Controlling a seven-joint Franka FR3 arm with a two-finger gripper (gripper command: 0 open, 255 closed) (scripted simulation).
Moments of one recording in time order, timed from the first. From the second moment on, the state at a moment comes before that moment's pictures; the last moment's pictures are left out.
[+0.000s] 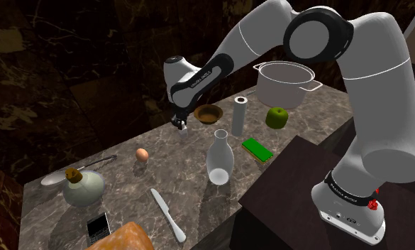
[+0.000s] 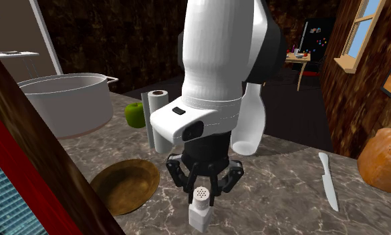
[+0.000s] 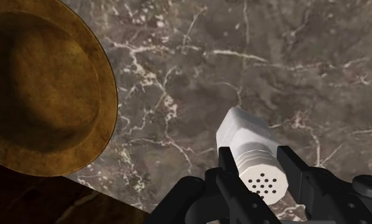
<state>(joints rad) 0.12 0.63 0.16 -1.69 -0.20 2.37 0.09</state>
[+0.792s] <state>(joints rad) 0.12 0.56 0.17 -1.68 -0.18 2.29 0.07</state>
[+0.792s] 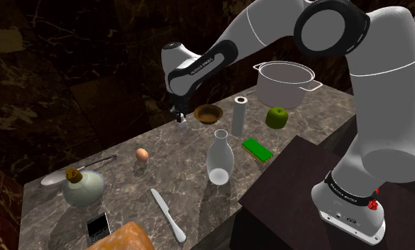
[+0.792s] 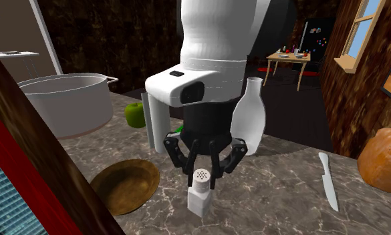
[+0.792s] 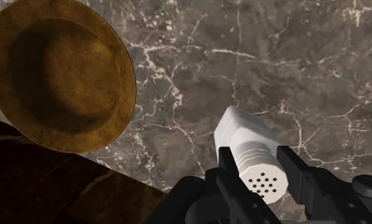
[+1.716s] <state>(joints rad) 0.11 0.47 0.18 -1.63 -0.16 2.15 0.05</state>
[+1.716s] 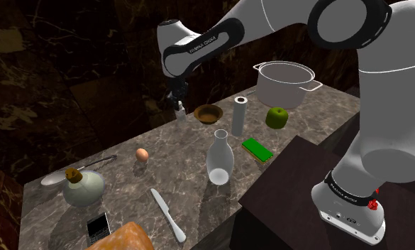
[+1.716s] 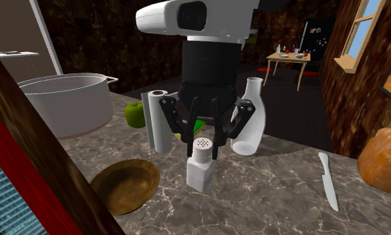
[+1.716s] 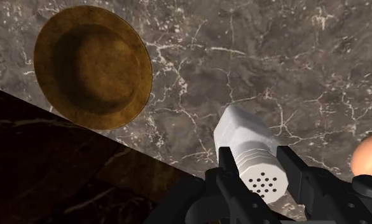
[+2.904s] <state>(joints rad) -0.13 0.39 0.11 -1.67 -0.09 2.13 -0.28</state>
